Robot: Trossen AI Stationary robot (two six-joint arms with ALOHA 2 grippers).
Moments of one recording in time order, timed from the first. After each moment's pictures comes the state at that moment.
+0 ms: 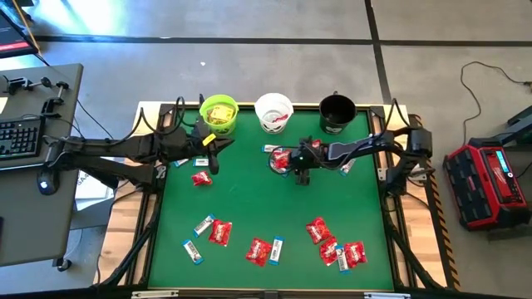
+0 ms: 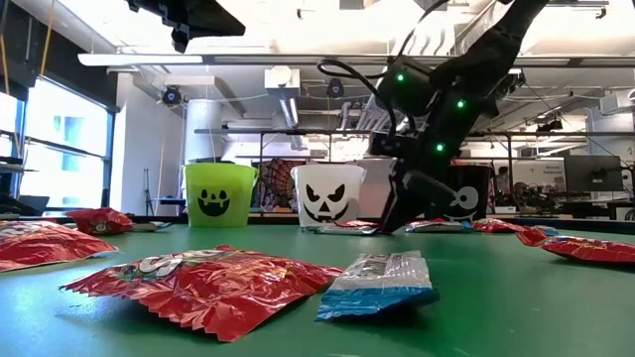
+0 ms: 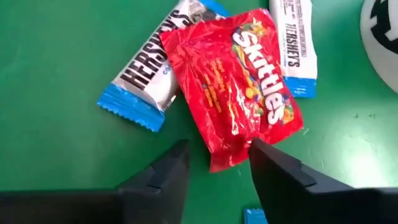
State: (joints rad) left arm 0.04 0.92 0.77 -0.10 -0.33 -0.10; right arm -0.20 1.74 0.81 -0.05 0.16 -0.25
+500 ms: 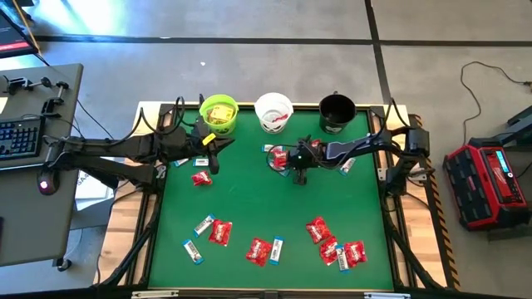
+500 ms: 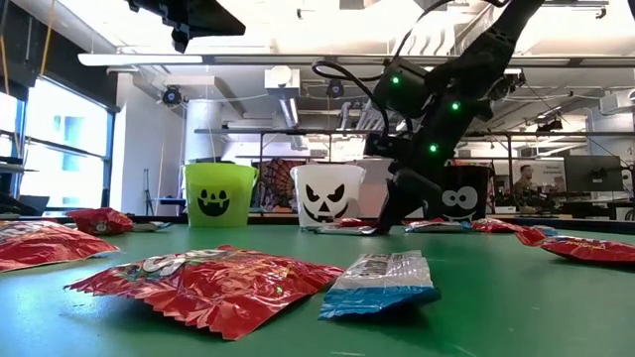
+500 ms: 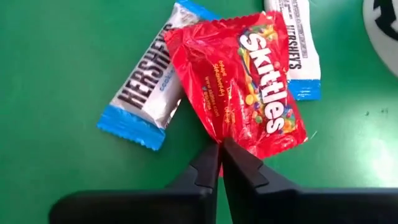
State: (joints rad) left arm 0.04 0.92 0.77 -0.09 -0.33 -0.10; right arm -0.20 1.75 0.84 -0.06 0.13 -0.15
